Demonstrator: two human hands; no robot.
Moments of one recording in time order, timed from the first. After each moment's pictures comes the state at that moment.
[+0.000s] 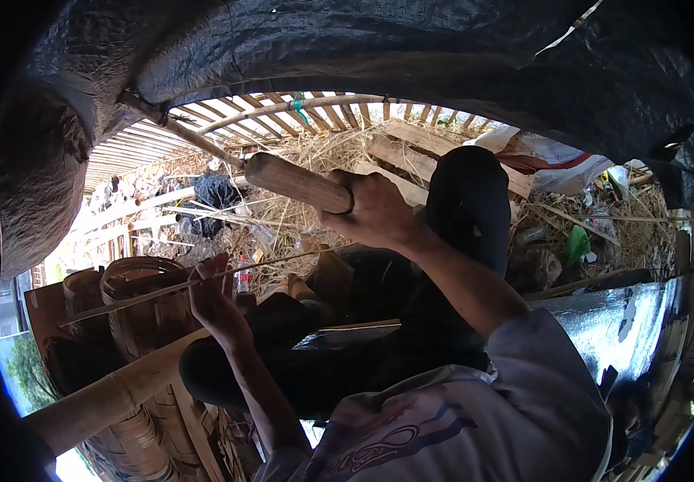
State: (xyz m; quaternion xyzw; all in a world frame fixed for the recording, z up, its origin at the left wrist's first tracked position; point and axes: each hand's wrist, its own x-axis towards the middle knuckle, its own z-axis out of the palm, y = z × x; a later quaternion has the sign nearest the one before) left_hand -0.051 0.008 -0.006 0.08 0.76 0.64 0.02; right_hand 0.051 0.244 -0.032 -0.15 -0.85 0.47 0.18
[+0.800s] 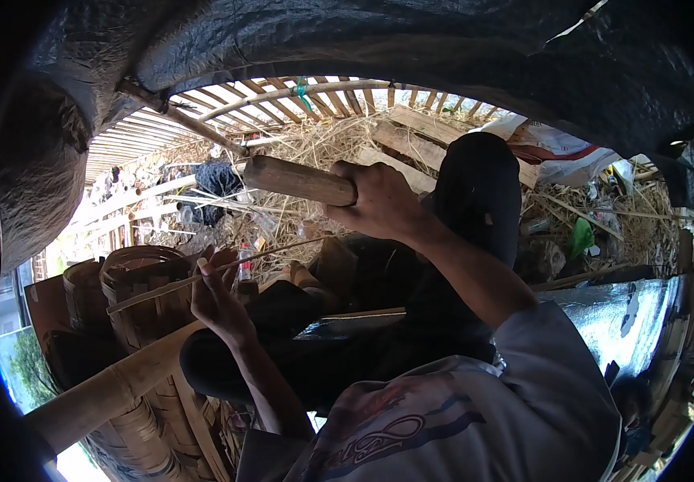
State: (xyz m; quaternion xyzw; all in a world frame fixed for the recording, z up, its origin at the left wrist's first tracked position) left_hand -0.040 0.006 0.001 0.11 0.78 0.62 0.01; right_hand 0.050 0.240 -0.046 -0.12 -0.89 0.41 0.17
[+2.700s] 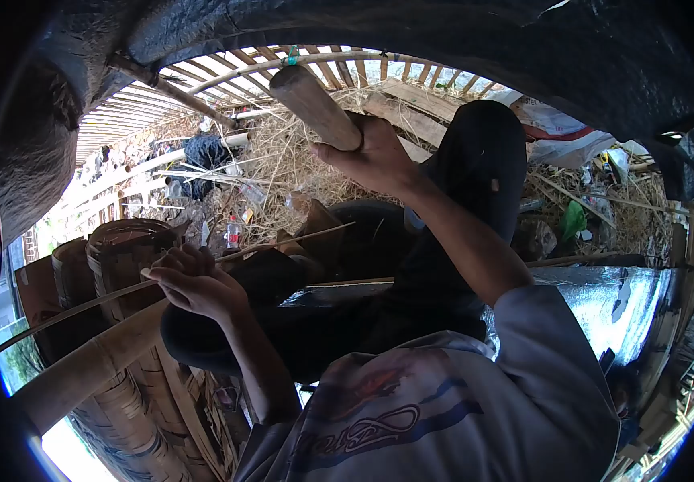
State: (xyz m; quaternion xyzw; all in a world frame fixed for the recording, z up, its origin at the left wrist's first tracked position) left_hand -0.021 0.011 0.005 0.14 0.59 0.79 -0.11; right_hand 0.064 0.242 -0.062 -0.16 -0.78 0.58 0.17
